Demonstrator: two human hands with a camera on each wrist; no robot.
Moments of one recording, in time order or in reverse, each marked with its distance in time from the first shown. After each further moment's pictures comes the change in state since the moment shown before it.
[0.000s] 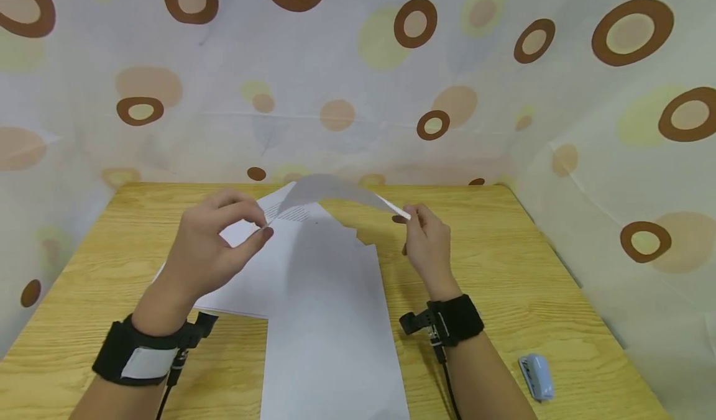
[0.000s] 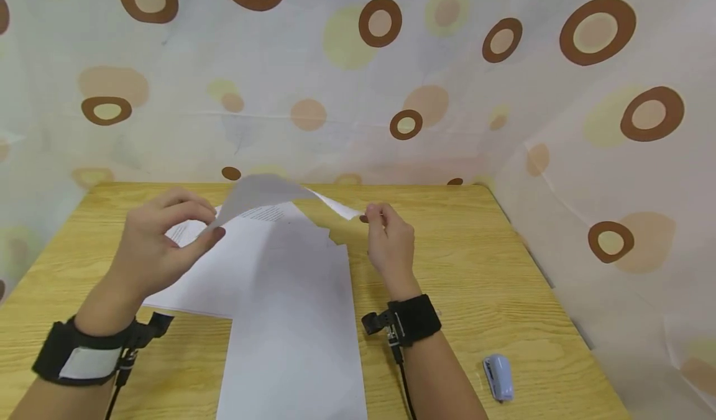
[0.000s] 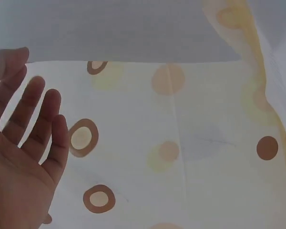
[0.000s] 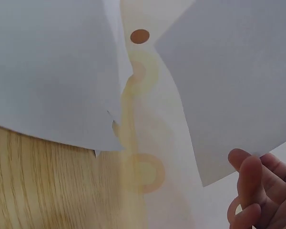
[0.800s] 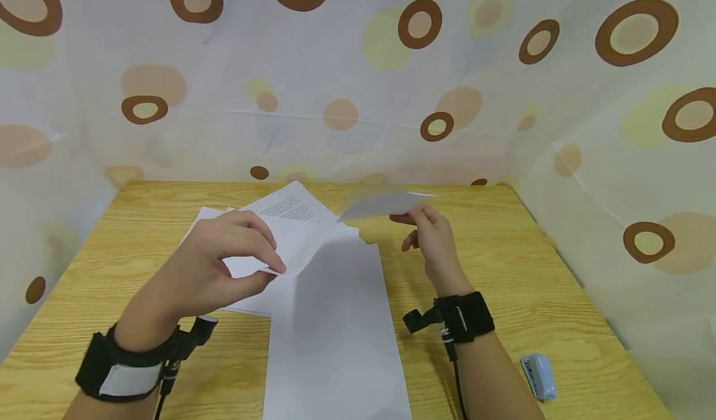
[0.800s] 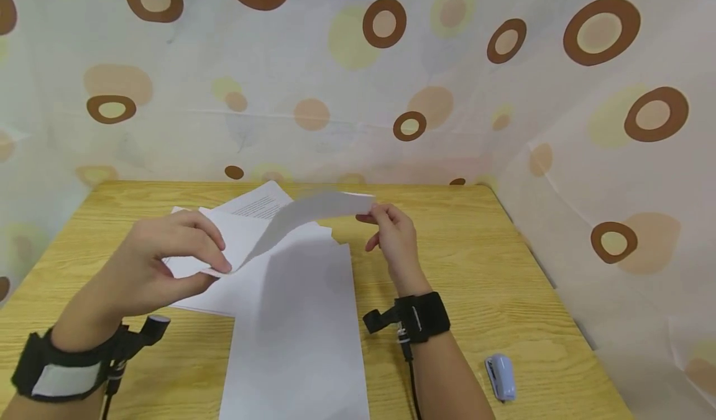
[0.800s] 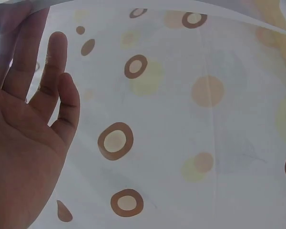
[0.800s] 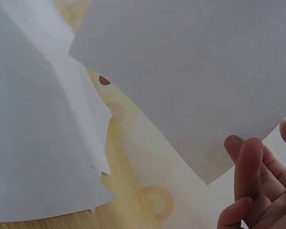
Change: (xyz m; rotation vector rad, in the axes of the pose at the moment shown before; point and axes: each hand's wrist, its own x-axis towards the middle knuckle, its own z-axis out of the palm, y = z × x) left_hand -0.002 0.020 -0.022 -0.282 -0.268 0.189; right_hand 0.005 -0.005 -0.008 0.419 -0.160 0.295
